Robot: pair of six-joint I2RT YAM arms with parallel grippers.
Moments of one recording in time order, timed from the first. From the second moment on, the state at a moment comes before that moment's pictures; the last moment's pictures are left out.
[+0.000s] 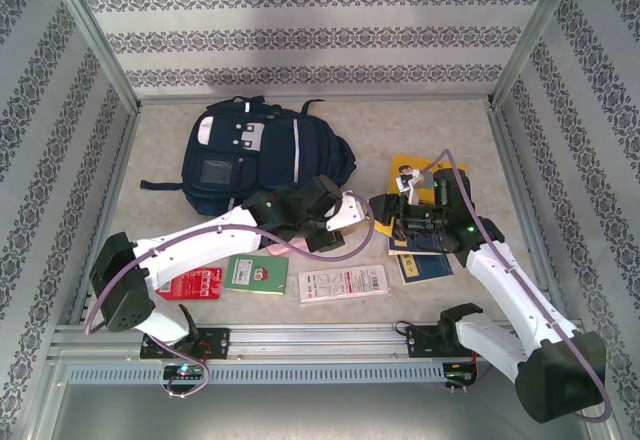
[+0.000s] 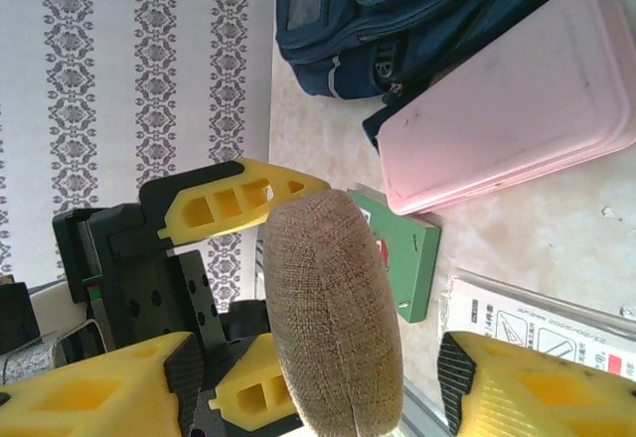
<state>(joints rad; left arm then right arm) -0.96 1.52 1.25 -0.64 -0.06 0.31 0.26 0.97 0.67 -0.35 -0.91 0.86</state>
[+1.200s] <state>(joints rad) -0.94 1.45 1.18 -0.57 -0.01 0.32 0.32 1.01 0.65 -0.23 -0.92 0.87</state>
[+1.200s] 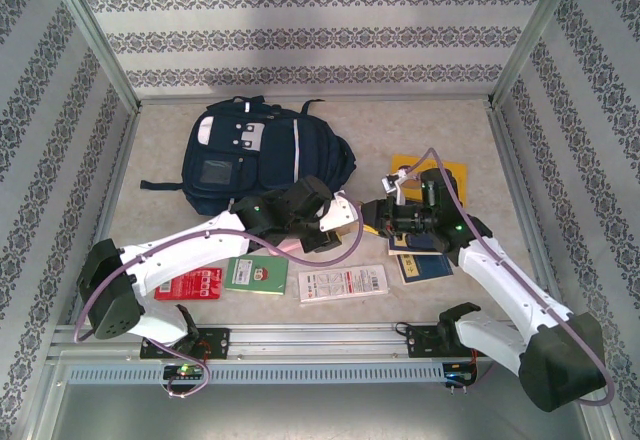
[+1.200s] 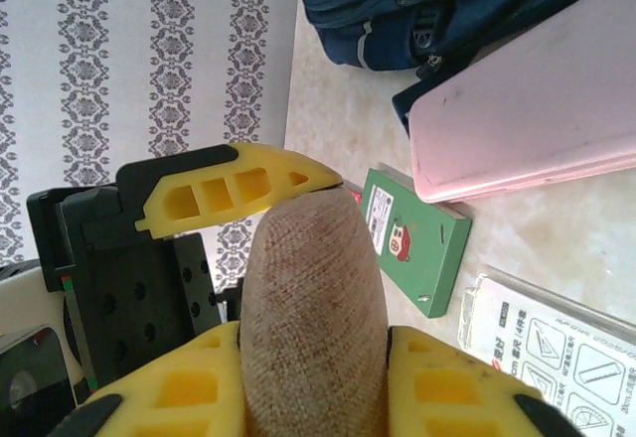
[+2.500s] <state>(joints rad) -0.23 2.12 1.75 -0.48 0.43 -0.54 0.21 0.90 0.63 -0.41 -0.21 0.70</state>
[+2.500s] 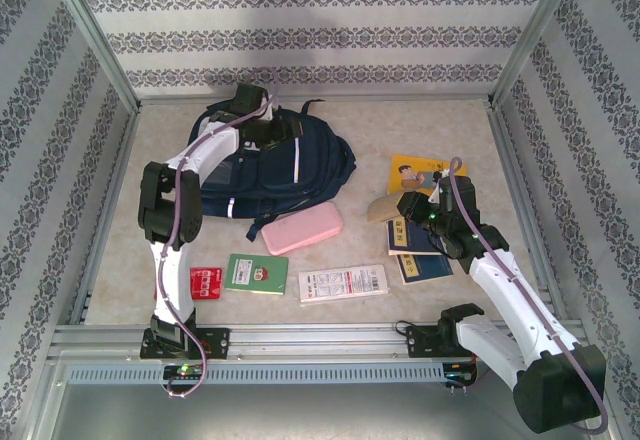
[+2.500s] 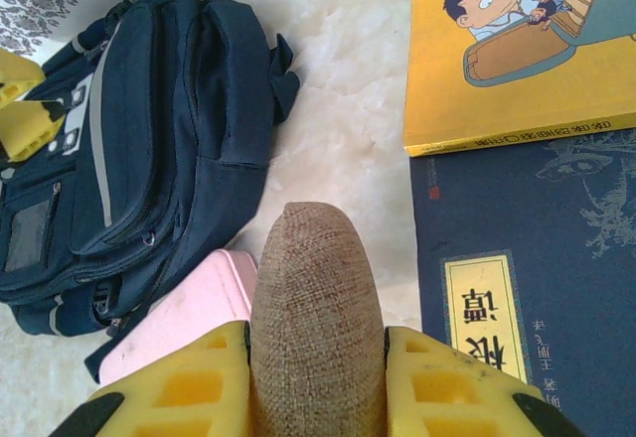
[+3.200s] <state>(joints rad) -0.24 2.23 1.78 -0.35 0.61 -0.63 0.19 0.97 0.59 -0.36 -0.24 0.68</state>
